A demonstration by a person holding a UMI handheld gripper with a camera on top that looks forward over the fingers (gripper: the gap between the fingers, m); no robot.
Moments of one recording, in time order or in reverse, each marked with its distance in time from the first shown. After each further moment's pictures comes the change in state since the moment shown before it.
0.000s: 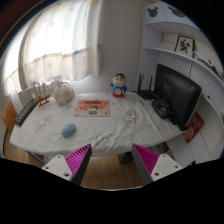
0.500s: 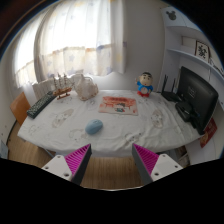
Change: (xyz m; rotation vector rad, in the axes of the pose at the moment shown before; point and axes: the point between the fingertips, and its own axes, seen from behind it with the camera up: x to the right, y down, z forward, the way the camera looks) arm -0.120 0.018 0.021 -0.003 -0.166 -0.076
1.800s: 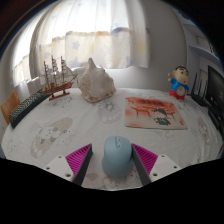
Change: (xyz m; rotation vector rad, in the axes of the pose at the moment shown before) arm -0.126 -0.038 0.301 0.079 -0.056 -0.011
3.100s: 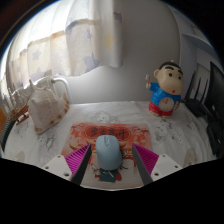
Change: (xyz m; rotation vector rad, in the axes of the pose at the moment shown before) arm 0.198 -0.112 0.113 -0.084 0.063 0.056
